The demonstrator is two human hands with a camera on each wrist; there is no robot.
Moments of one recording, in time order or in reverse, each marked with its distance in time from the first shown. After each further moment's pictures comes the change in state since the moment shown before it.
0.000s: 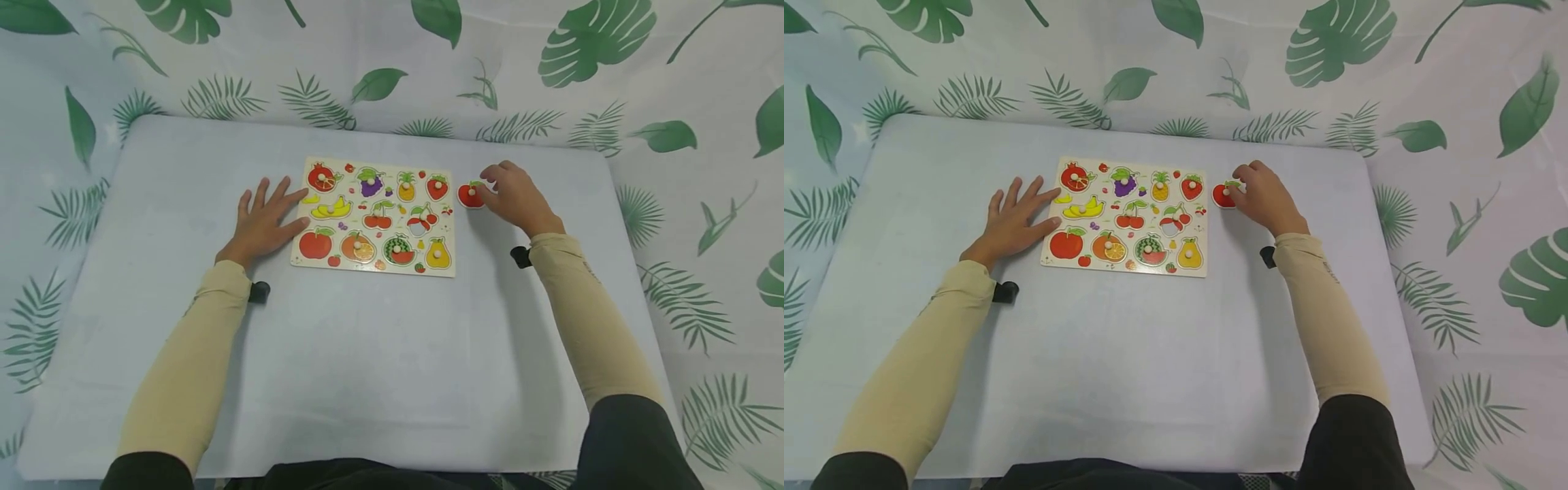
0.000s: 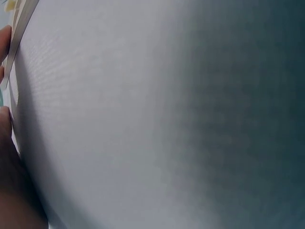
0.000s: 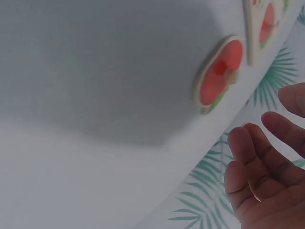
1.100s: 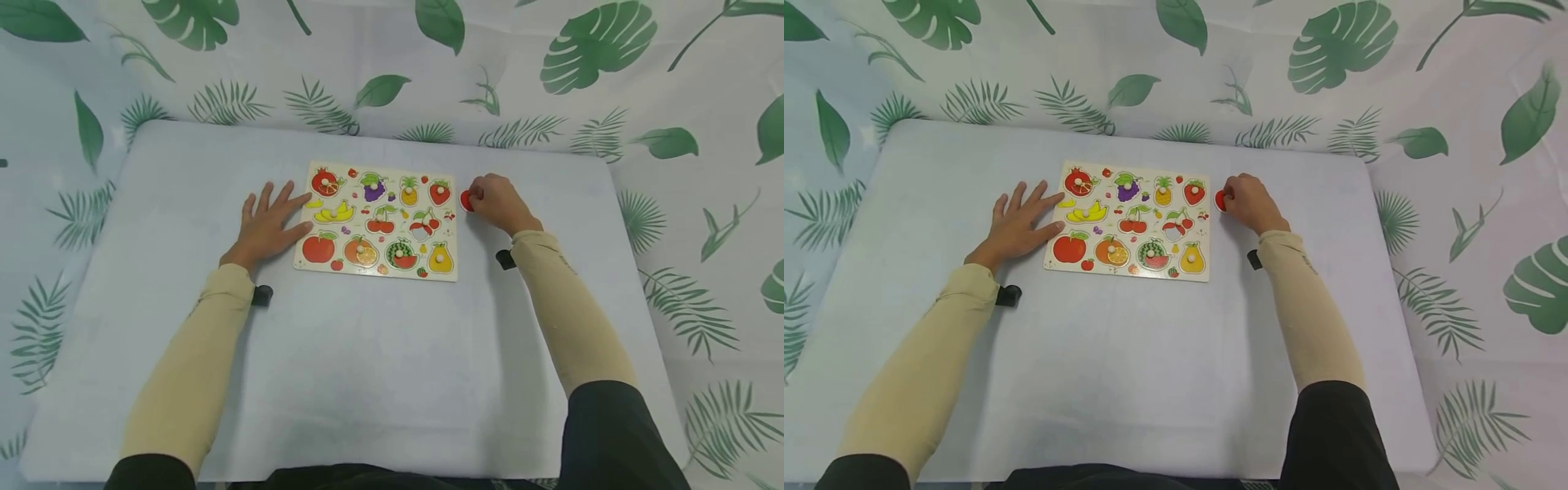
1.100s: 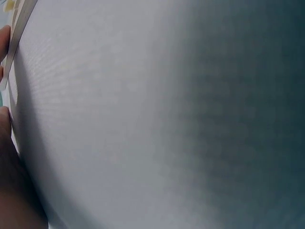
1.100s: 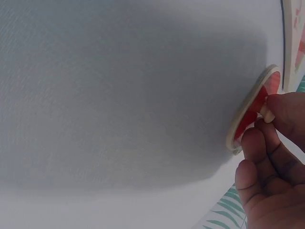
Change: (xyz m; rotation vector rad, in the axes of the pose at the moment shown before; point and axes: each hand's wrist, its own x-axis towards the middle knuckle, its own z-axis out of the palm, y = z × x) left_hand -0.002 0.002 -0.001 0.012 -0.001 -0.010; right_hand 0.026 0.003 0.030 0.079 -0.095 0.096
